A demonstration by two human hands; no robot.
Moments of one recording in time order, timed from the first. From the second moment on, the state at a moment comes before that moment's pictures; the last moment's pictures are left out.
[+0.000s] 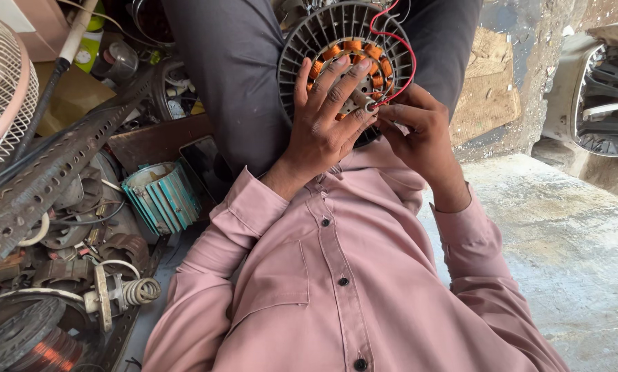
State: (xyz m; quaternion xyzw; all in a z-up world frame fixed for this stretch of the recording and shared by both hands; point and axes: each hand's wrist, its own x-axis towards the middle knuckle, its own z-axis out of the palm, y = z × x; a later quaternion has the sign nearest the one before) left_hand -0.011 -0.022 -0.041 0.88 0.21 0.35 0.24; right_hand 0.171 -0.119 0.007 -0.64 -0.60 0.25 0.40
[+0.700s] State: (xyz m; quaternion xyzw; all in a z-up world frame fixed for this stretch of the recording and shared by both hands) left_hand -0.010 -0.022 -0.044 0.88 0.19 0.36 0.24; right_hand 0.171 -0.127 0.005 -0.66 -0.62 0.21 0.36
